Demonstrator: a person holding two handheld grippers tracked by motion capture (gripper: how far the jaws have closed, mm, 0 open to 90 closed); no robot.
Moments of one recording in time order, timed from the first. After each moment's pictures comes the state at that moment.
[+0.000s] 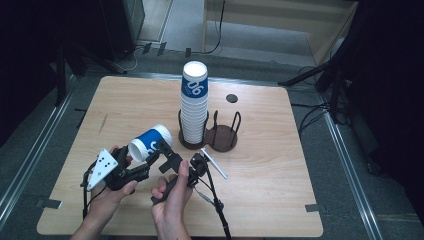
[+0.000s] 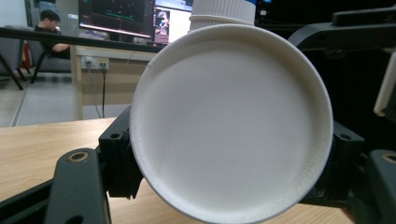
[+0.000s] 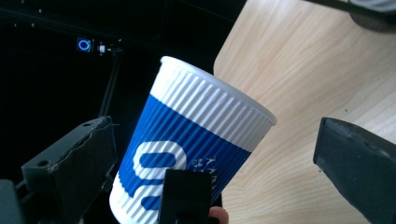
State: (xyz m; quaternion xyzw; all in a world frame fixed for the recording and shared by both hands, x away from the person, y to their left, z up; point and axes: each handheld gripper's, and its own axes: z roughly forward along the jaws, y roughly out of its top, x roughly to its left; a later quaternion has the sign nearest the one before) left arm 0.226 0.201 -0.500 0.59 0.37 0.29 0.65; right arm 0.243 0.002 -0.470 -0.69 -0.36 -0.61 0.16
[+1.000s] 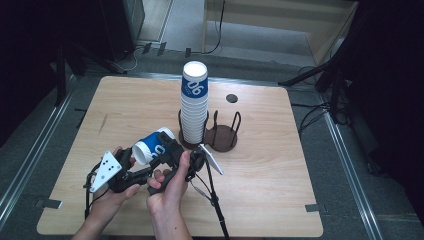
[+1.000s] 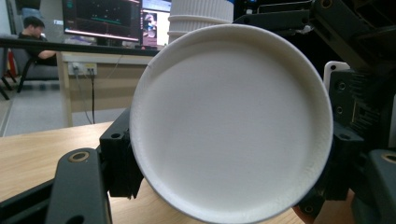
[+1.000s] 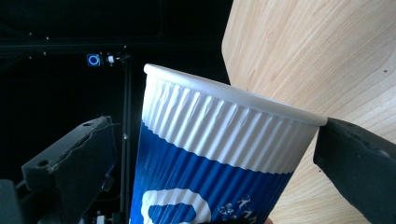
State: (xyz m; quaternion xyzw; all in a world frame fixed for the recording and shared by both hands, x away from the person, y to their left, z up) left arm 0.223 0.195 -0.501 0.60 0.35 0.29 0.66; right arm 0.261 0.009 -0.473 -0.71 -0.29 -0.59 0.26
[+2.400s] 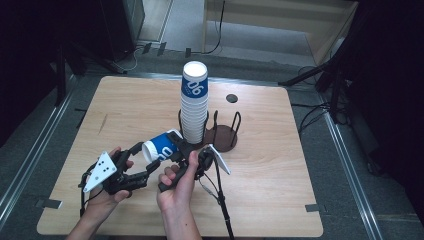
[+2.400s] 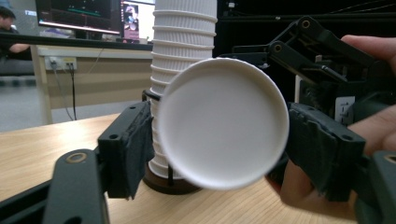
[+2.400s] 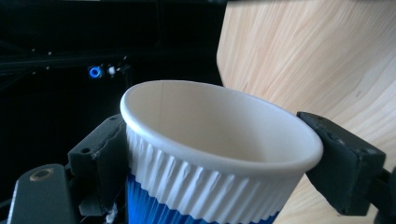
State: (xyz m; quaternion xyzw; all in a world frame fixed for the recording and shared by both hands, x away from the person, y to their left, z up) left arm 0.218 0.207 -0.498 0.62 0.33 0.26 0.66; right arm 0.272 -0.012 -0.486 -0.72 -0.27 -0.59 0.26
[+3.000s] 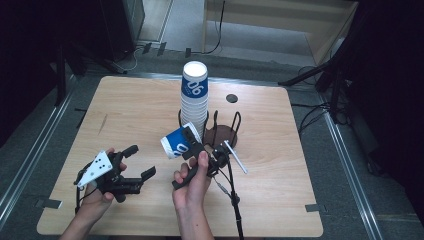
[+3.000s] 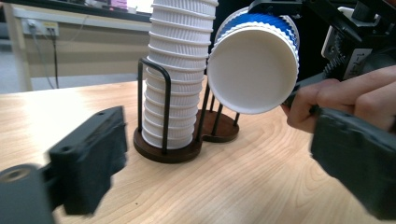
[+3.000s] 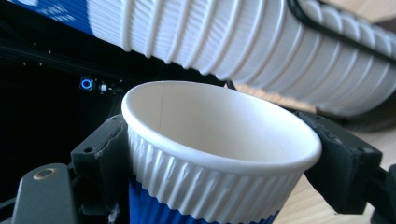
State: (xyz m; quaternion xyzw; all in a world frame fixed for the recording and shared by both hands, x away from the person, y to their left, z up) left arm 0.219 0.223 -0.502 0.65 0.34 0.20 0.65; right arm 0.269 -0.042 -0.463 -0.69 -0.32 -0.64 0.08
